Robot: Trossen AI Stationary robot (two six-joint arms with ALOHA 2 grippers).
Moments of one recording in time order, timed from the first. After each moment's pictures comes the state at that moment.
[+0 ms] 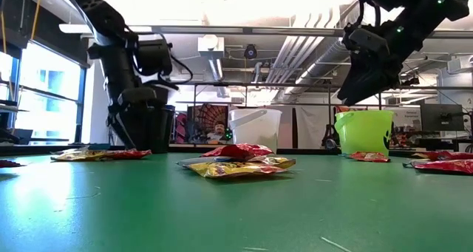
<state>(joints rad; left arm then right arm) 0.45 1.48 0.70 -0.50 0.12 -0.20 -0.01 1.02 0.59 -0.44 0.35 0.57</state>
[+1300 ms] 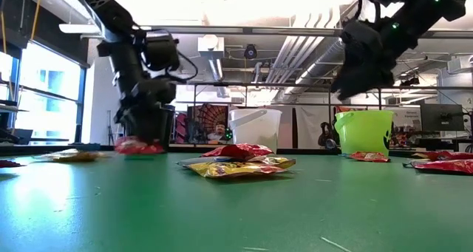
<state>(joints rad) 0.46 1.51 0.78 -0.52 0.17 -0.26 -0.01 1.02 0.59 -0.36 0.35 0.59</state>
